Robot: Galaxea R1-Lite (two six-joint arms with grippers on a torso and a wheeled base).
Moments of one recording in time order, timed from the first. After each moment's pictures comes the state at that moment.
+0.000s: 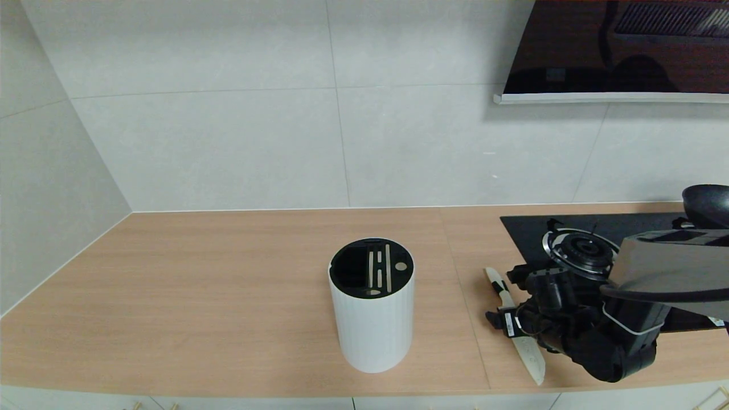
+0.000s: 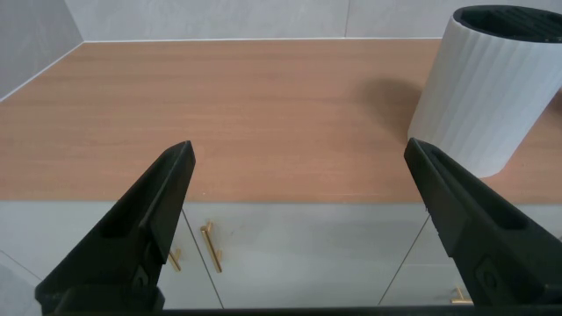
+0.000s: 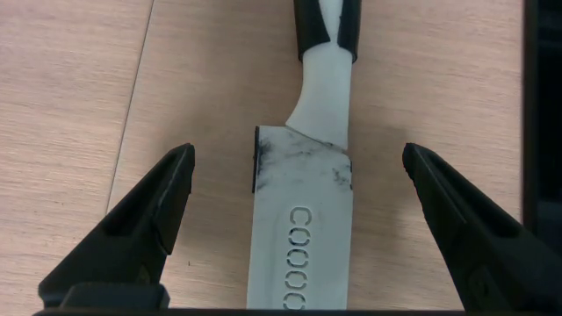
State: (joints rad) left arm 0.00 0.00 0.00 0.00 0.02 0.00; right arm 0.31 2.32 -0.71 -0.98 -0.18 0.07
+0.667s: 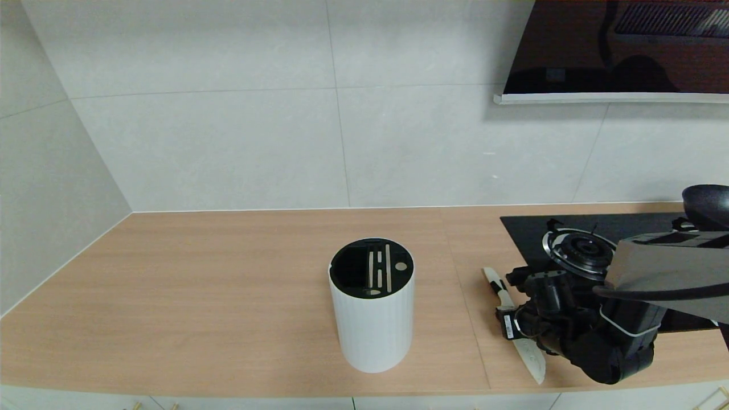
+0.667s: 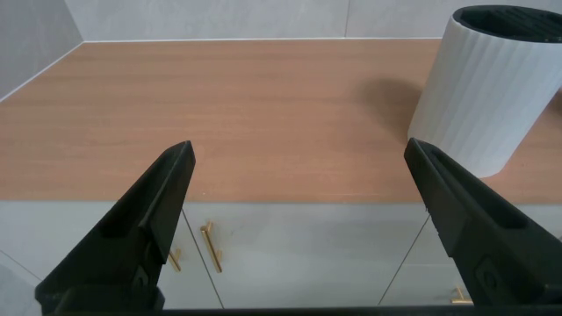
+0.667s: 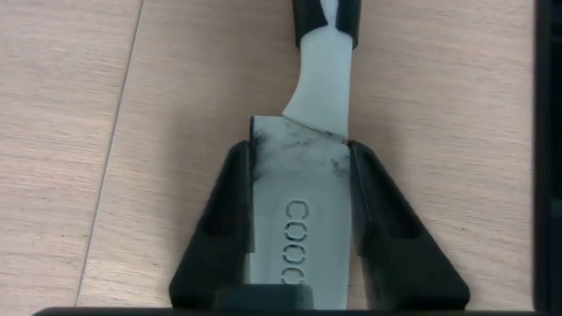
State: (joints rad) left arm 0.00 0.00 0.00 0.00 0.02 0.00; right arm 0.31 2.34 -0.70 -0.99 -0.18 0.07
